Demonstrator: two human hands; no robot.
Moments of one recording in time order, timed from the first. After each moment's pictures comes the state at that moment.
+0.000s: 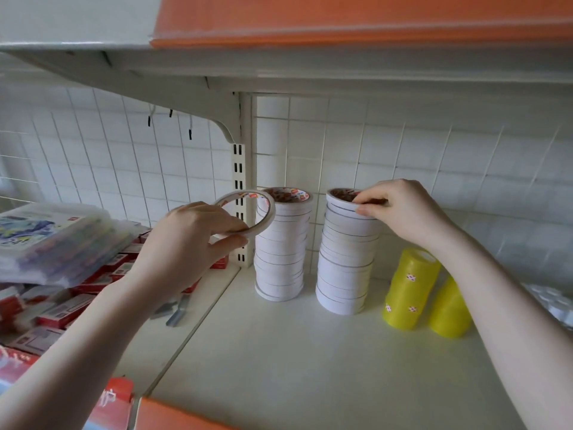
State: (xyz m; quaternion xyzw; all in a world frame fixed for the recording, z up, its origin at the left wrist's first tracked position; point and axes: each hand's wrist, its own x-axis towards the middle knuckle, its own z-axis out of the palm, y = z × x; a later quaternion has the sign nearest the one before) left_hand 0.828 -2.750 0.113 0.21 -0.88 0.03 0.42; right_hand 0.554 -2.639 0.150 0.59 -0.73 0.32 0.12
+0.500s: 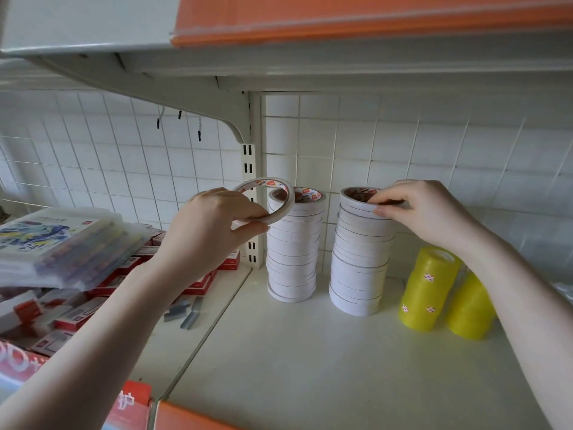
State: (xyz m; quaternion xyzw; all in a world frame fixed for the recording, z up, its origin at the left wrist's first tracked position) left_hand 0.817 -2.760 0.127 0.19 -0.88 0.02 0.42; right_hand 0.551 -2.636 0.146 0.62 -0.71 0.31 0.12
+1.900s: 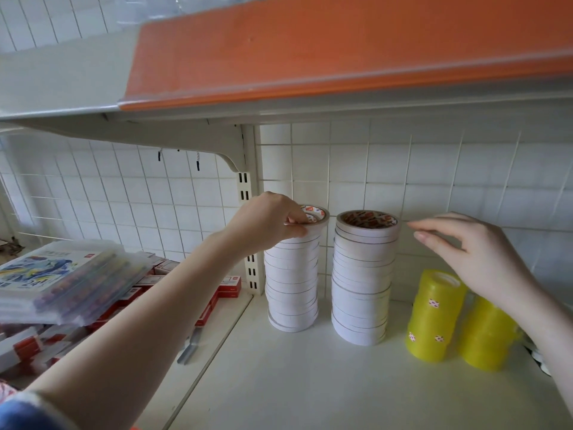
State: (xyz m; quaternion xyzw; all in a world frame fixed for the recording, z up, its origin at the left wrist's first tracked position) left_hand 0.728 -2.791 0.159 0.25 -0.94 0.00 0.23; right_hand 0.515 -2.598 0.119 0.58 -0.69 0.40 0.17
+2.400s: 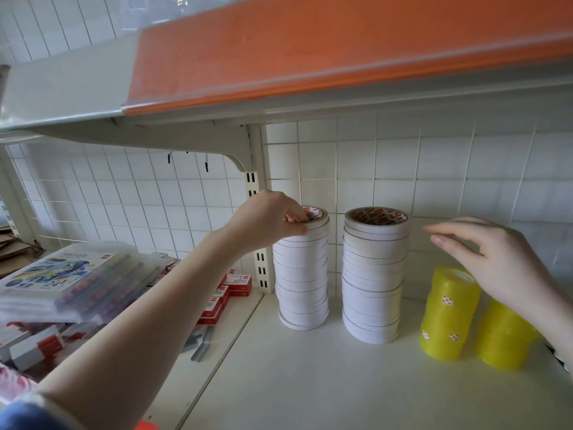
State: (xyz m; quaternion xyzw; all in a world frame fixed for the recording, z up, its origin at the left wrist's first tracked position) left_hand 0.737 -2.792 0.163 0.27 -0.94 -0.02 0.22; right_hand 0.507 -2.595 0.105 0.57 -0.70 0.40 0.16
